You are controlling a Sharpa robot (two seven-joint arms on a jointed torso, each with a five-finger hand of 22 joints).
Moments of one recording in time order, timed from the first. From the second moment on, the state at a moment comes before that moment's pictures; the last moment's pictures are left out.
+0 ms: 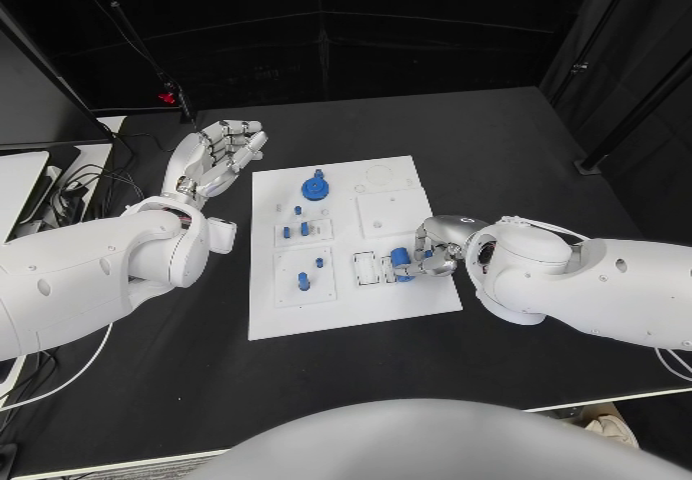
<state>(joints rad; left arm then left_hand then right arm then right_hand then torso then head) 1.27 -0.74 -0.24 1.35 -0.18 -0.51 0.68 1.24 0.05 -0.10 0.29 0.28 0.42 0.15 0.56 0.07 0.50 0.25 0.57 0.07 0.29 0.24 0.72 0.11 0.12 0.51 0.29 0.07 0.65 1.12 -1.00 -0.12 1.85 -1.51 -0.21 -0.67 1.09 -0.02 -0.14 0.29 0.36 0.64 0.17 0.74 0.20 1.47 0.11 1.57 1.31 1.47 0.04 1.57 1.31 0.01 1.47 0.15 1.57 1.31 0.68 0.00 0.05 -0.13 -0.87</state>
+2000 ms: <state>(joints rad) 1.27 -0.74 -0.24 1.35 -0.18 -0.50 0.68 1.24 0.06 -0.10 0.29 0.28 0.42 0.15 0.56 0.07 0.50 0.25 0.57 0.07 0.29 0.24 0.73 0.11 0.12 0.51 0.29 0.07 0.64 1.10 -1.00 -0.12 1.84 -1.36 -0.33 -0.55 1.40 0.02 0.17 0.19 0.34 0.74 0.23 0.49 0.08 1.47 0.09 1.57 1.31 1.46 0.03 1.57 1.31 0.02 1.47 0.14 1.57 1.31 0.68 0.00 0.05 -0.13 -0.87</state>
